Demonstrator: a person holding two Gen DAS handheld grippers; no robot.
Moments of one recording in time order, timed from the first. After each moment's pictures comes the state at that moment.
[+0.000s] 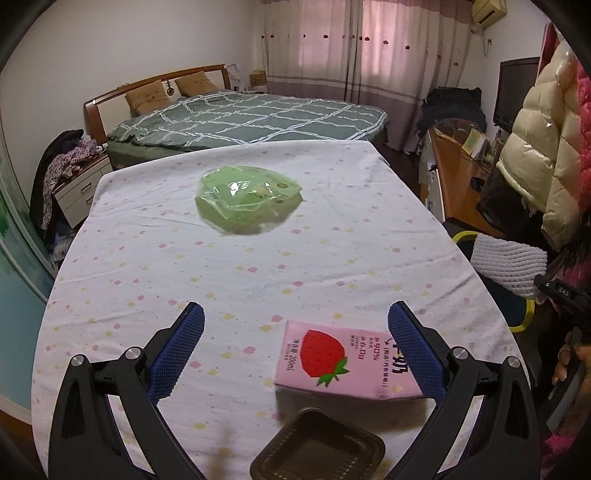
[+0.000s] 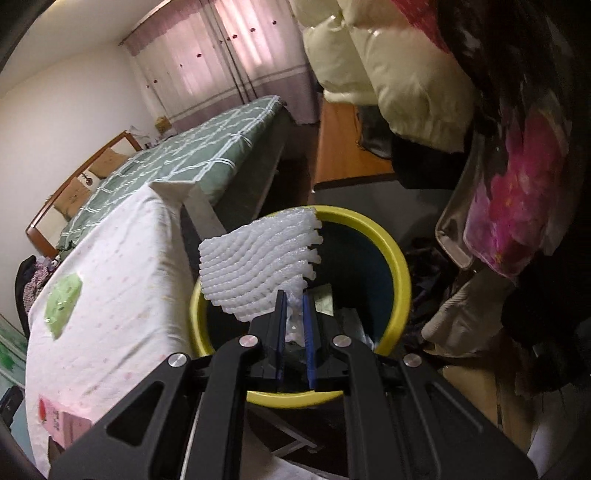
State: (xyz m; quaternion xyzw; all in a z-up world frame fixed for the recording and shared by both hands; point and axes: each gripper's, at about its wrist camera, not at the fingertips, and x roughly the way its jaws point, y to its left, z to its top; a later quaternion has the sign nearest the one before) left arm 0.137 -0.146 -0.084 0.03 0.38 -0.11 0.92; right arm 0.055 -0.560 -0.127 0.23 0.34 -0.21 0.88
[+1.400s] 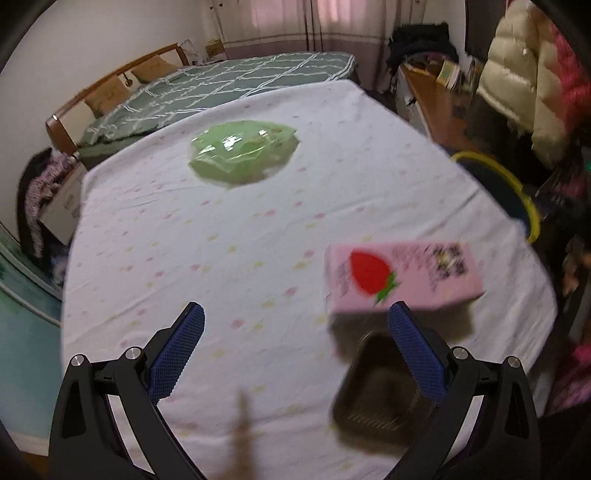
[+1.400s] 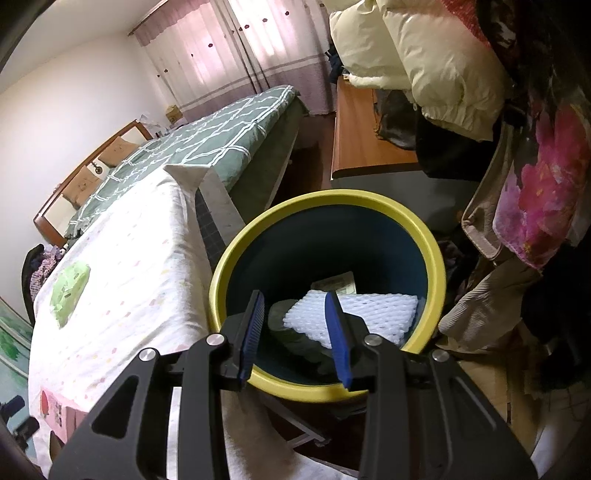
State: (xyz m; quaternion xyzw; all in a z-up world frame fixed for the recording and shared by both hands) left arm 0.128 -0.112 -0.100 0.14 0.46 -0.15 0.87; right arm 0.068 -0.537 -0.130 0.24 0.35 -0.17 0.89
